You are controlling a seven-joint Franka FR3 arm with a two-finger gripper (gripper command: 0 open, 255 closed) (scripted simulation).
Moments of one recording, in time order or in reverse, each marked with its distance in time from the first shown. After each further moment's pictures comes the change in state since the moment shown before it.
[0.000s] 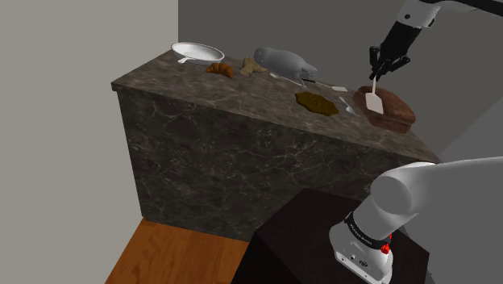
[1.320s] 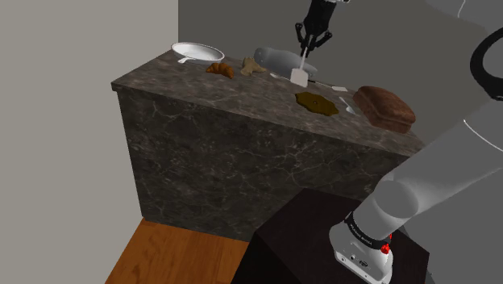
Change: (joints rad) arm 0.131 0.518 0.238 0.442 0.118 0.051 0.342
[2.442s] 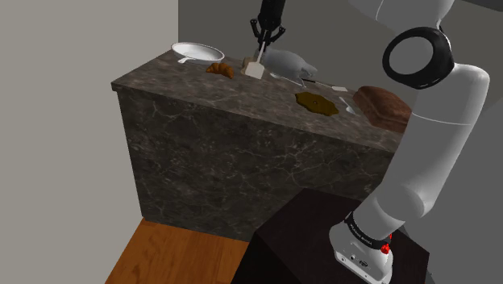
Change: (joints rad) arm 0.106 0.463 0.076 0.521 -0.042 -0.068 0.169
